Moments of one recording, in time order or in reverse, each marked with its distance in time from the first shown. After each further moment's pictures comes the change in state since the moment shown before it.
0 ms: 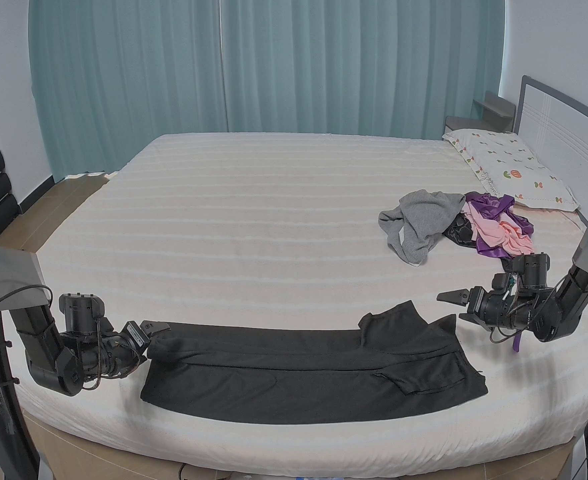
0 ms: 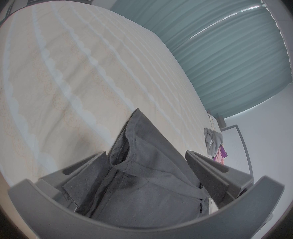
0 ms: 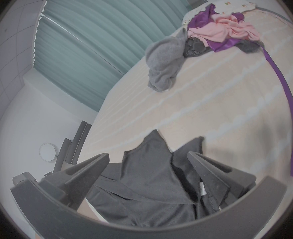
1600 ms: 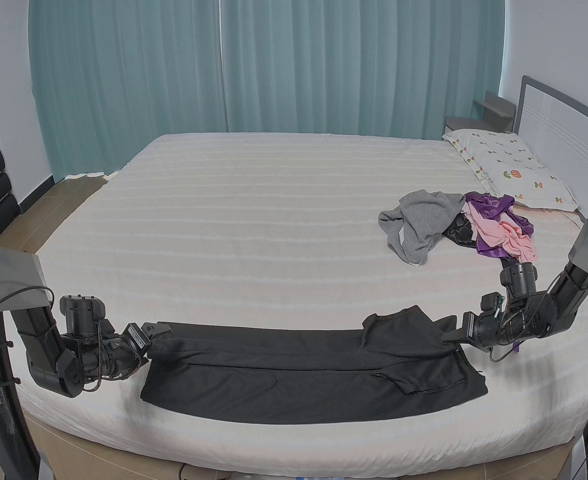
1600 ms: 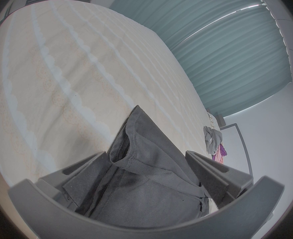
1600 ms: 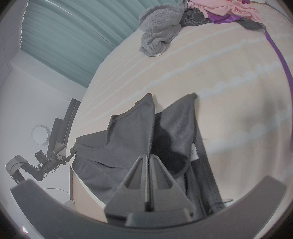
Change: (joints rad) left arm 0.001 0.009 0.009 -0.013 -0.012 0.005; right arm 0.028 0.008 -0.050 0.337 0.000 -0.181
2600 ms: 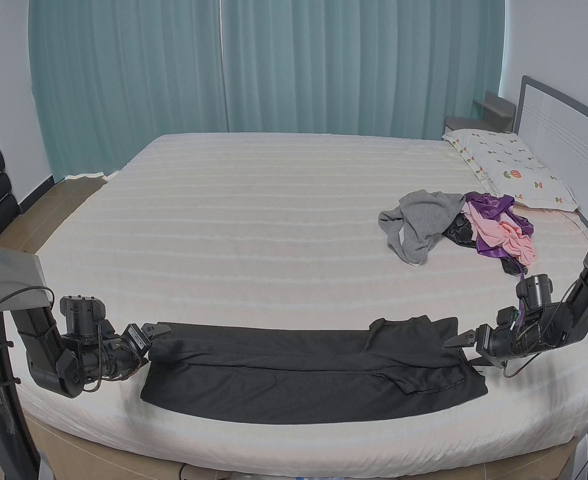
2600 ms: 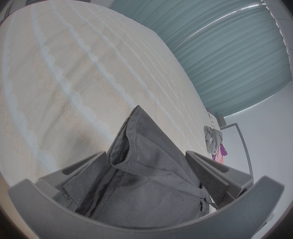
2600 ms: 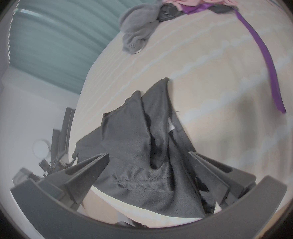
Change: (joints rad) left arm 0.000 0.001 0.002 0.000 0.000 0.002; right arm -0.060 -0.069 0.150 -0.006 0.001 0.038
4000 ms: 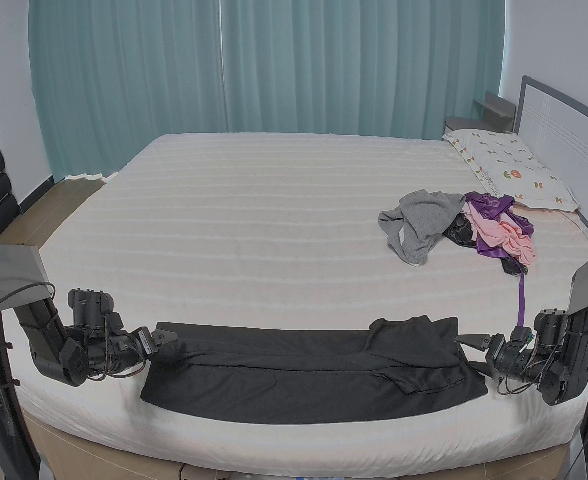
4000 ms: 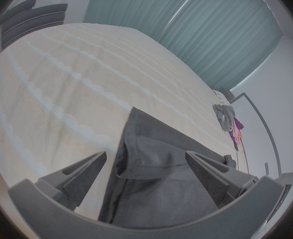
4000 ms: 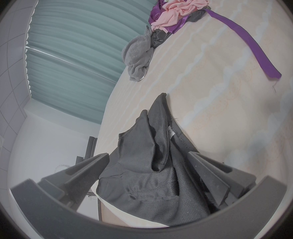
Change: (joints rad) left arm -0.027 -0.021 -0.092 0.188 0.063 0.310; right arm -0.058 0.221 0.408 -1.033 0.083 0.377
